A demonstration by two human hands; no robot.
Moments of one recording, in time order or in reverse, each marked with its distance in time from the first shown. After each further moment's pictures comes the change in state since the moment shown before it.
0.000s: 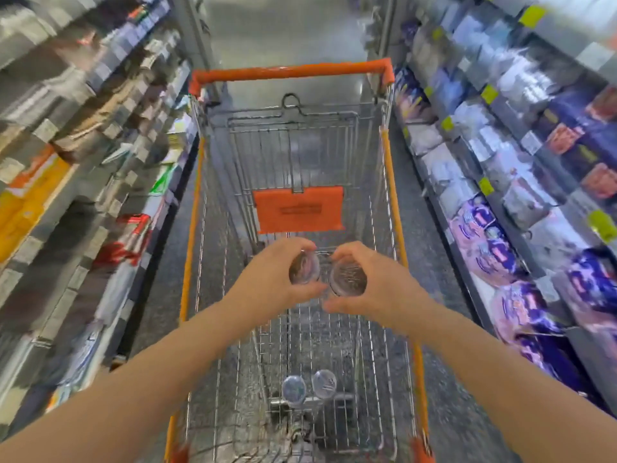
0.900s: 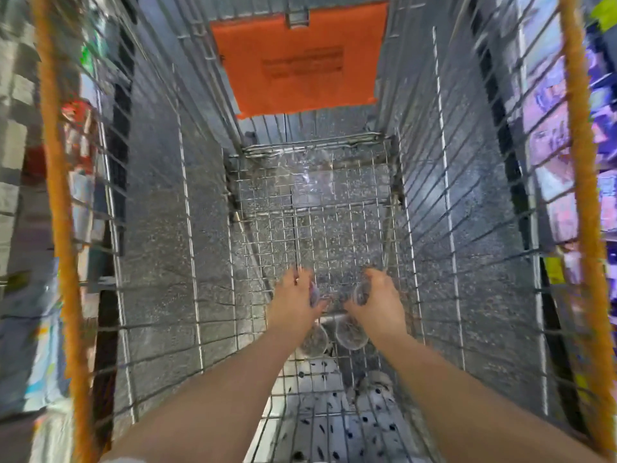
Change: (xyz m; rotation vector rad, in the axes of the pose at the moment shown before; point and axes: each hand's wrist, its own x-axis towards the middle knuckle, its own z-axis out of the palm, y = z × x) left_hand 0.002 -0.217 0.266 0.182 -0.373 -0.560; right_hand 0.054 0.220 0.266 0.051 0.006 0.757
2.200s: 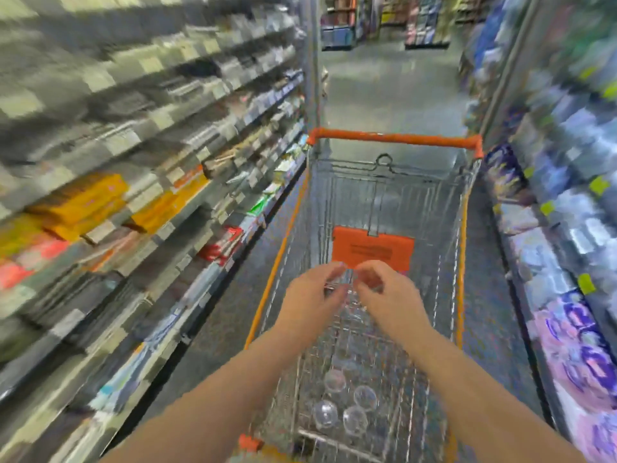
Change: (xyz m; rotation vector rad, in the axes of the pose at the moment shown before) left_hand -0.269 0.094 -0.233 -0.469 0.792 0.340; right_hand -0.231 -0.169 -0.223 0.140 0.133 -0.990
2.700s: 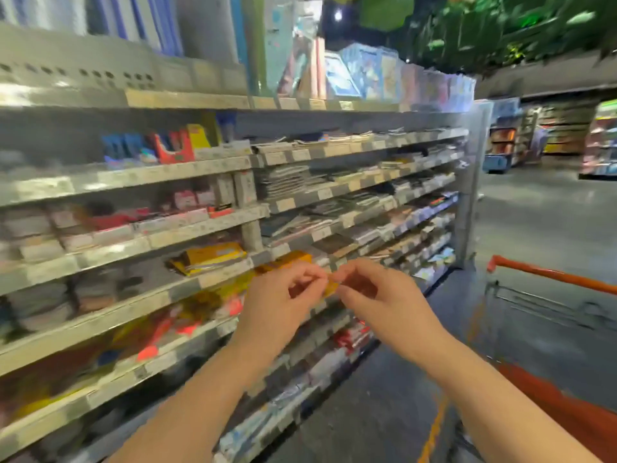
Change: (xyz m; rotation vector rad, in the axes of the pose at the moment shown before) left_hand -0.144 0.015 -0.332 0.154 0.653 0.012; right_hand -0.026 -0.324 0.092 0.211 -0.371 -0.673
